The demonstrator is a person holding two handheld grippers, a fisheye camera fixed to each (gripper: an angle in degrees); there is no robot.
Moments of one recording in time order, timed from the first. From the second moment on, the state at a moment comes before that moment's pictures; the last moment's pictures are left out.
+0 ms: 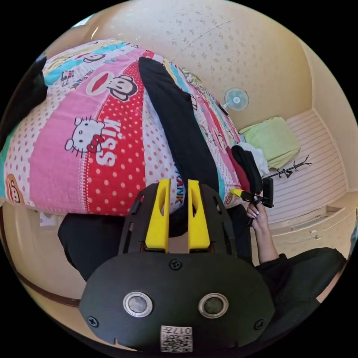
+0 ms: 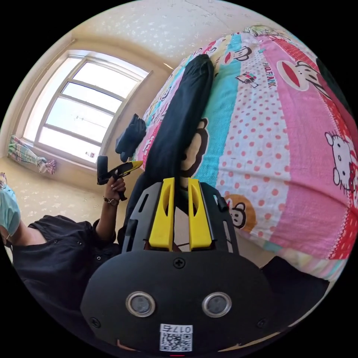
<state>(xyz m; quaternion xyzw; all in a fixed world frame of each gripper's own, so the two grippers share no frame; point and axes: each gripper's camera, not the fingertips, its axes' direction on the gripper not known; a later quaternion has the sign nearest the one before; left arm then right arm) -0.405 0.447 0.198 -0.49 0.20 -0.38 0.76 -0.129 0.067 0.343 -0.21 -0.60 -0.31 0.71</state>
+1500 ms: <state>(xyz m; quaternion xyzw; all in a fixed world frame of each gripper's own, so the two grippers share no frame) -0.469 0.394 0.335 -0.41 0.24 -0.34 0.81 -0.521 -0.201 0.332 -0.24 -0.37 -0.26 0.86</state>
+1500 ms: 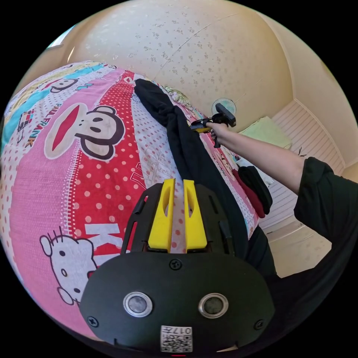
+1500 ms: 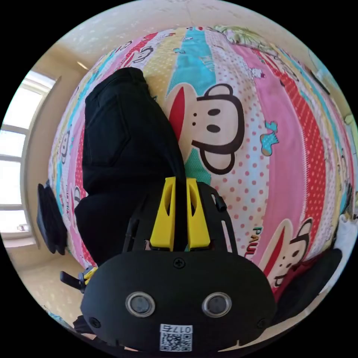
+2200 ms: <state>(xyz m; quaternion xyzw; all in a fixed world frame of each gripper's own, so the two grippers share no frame) -0.539 0.384 0.351 -0.40 0.27 -0.41 0.77 -0.652 -0.221 0.333 -0.18 -0.39 -0.34 0.83</state>
